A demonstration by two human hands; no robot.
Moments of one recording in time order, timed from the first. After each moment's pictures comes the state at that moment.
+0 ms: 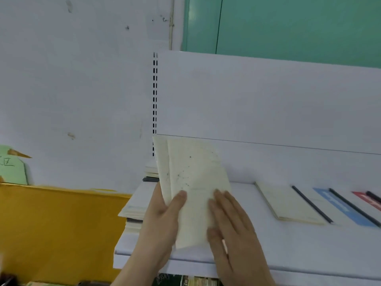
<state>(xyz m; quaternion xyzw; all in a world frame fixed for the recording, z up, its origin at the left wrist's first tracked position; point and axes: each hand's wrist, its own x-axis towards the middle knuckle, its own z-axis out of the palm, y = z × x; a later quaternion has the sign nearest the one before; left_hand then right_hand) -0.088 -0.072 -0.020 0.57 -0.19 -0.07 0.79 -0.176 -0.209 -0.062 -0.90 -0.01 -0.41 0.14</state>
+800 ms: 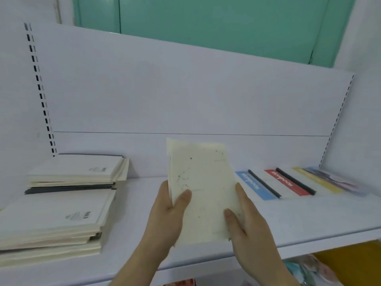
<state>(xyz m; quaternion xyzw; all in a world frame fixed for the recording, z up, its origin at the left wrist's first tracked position) -0.162 -0.268 -0.035 0.64 -0.28 -0.15 0.70 -0.302 -0.377 -0.047 -0.85 0.29 -0.33 0.30</state>
